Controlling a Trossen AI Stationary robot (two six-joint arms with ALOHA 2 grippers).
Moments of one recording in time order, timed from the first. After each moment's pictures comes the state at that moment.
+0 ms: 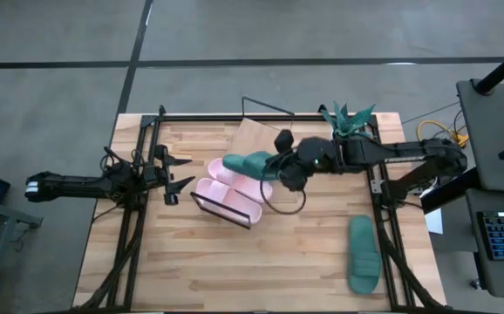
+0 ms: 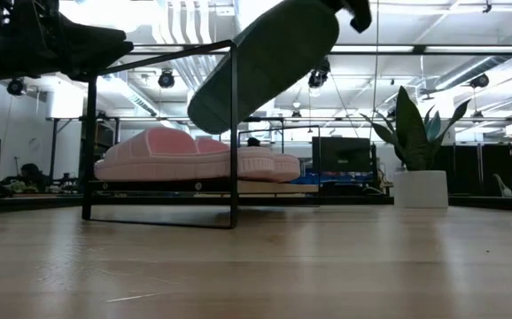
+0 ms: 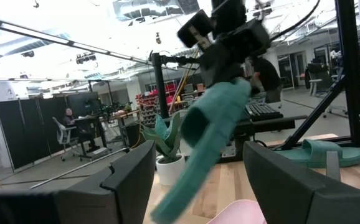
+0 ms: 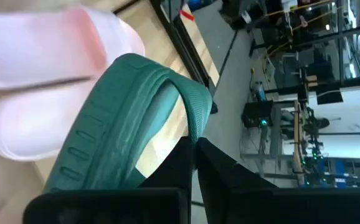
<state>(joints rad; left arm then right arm) 0.04 0.32 0.03 0.51 -0.14 0.24 0.02 1.41 1.31 -0.43 0.26 -1.06</state>
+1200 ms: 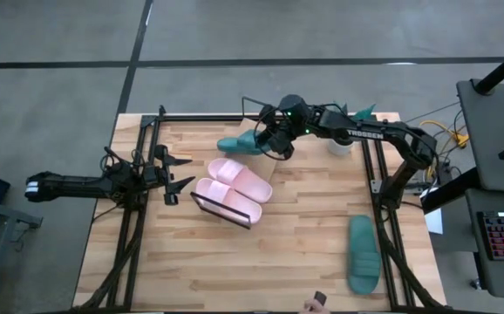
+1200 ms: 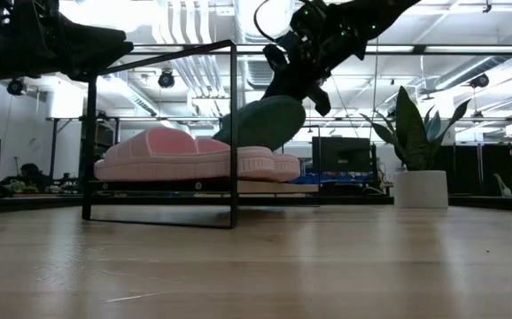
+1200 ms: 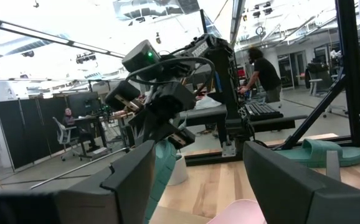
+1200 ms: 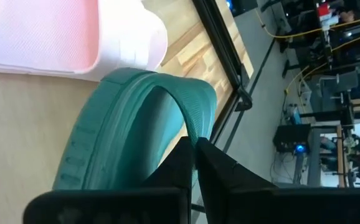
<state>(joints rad) 0.04 0.32 0.03 0.51 -0.14 0.24 -0.43 1.67 1.30 -0.25 -0.27 -1.33</state>
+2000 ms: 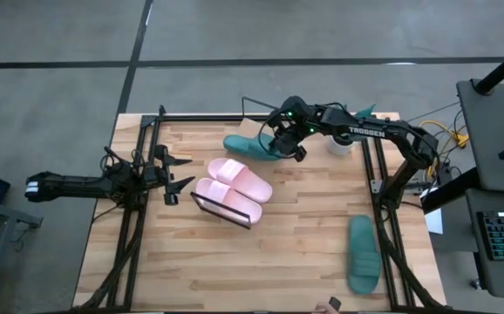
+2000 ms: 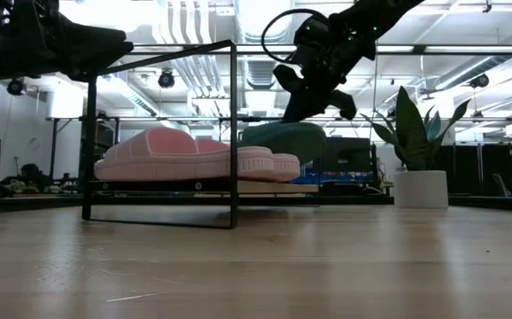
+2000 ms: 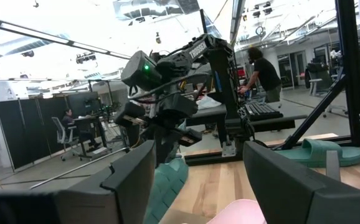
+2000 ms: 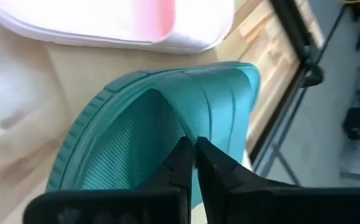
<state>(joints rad) 0.04 0.32 0.03 0.51 -0.14 0.24 -0.47 1.67 1.30 -0.50 -0.30 -1.31</state>
